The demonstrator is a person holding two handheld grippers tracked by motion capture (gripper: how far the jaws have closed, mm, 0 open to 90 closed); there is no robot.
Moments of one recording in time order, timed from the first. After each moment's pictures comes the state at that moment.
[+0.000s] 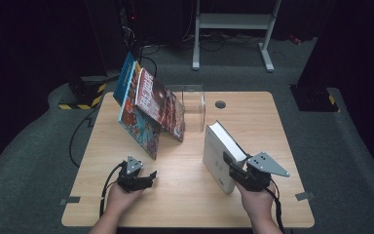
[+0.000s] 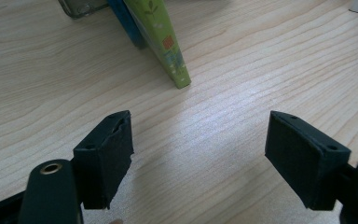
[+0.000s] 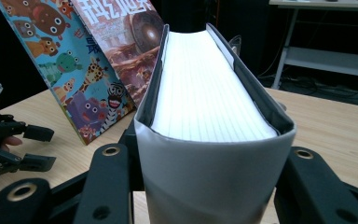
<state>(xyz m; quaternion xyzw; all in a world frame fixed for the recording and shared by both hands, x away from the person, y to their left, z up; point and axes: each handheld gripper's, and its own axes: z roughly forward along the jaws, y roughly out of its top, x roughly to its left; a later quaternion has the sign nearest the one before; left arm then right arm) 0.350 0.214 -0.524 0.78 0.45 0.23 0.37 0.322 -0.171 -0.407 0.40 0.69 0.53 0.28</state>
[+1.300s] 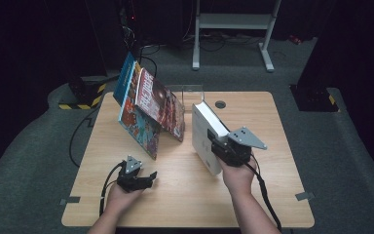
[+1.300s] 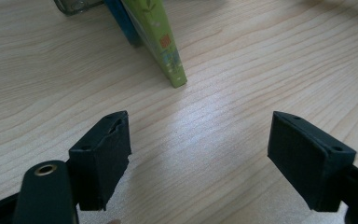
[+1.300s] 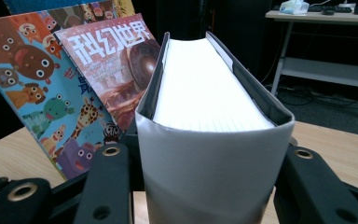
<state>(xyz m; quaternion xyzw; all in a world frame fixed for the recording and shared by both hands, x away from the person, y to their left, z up) 0.351 0.216 -0.524 0.78 0.45 0.22 0.38 0.372 -0.119 -0.376 0.40 0.68 0.54 0.29</state>
